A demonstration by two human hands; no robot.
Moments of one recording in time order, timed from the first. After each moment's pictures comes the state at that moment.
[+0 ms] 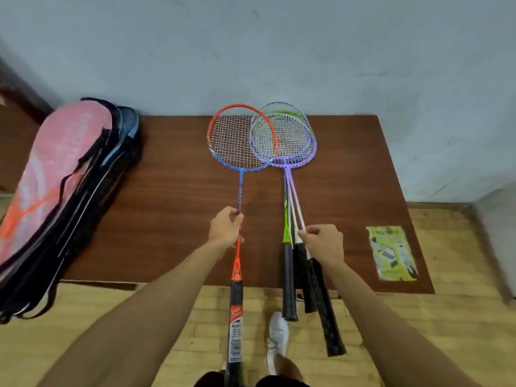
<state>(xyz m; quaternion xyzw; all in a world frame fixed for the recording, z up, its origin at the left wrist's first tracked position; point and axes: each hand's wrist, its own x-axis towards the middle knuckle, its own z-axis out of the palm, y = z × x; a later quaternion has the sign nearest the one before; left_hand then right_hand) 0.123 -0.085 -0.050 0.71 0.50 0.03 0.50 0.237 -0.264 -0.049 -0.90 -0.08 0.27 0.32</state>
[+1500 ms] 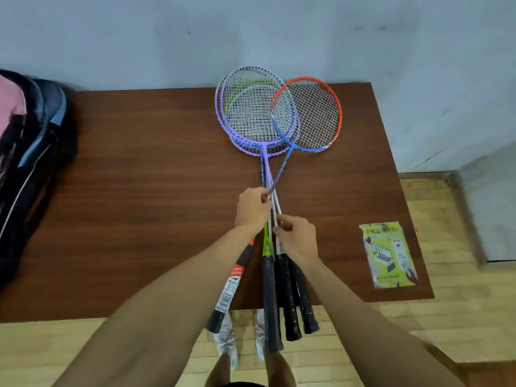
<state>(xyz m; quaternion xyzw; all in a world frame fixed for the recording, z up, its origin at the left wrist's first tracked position) 0.262 -0.100 -0.118 0.82 0.38 0.00 0.42 0.284 -0.223 -0.124 -0.89 -0.14 0.29 0.33</state>
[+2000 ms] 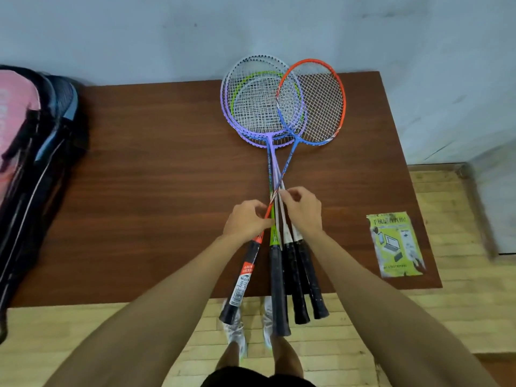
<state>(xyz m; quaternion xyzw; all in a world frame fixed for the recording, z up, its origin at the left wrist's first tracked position) 0.211 -0.092 -0.112 0.82 0.37 -0.13 0.43 0.305 -0.202 -0.122 -0.87 -0.09 0.25 0.42</state>
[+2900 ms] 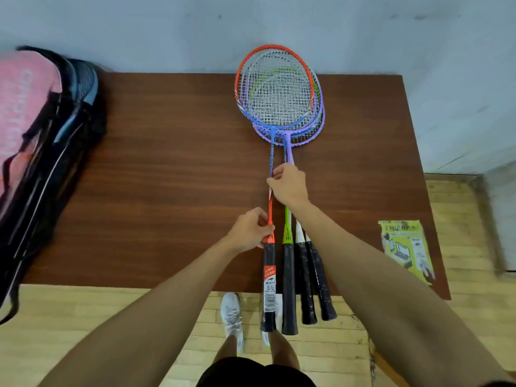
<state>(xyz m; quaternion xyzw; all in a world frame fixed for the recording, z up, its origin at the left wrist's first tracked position) 0.180 -0.093 -0.111 0.72 0.36 -0.16 0.57 0.316 -0.131 -0.112 -0.87 -0.17 0.28 0.35</state>
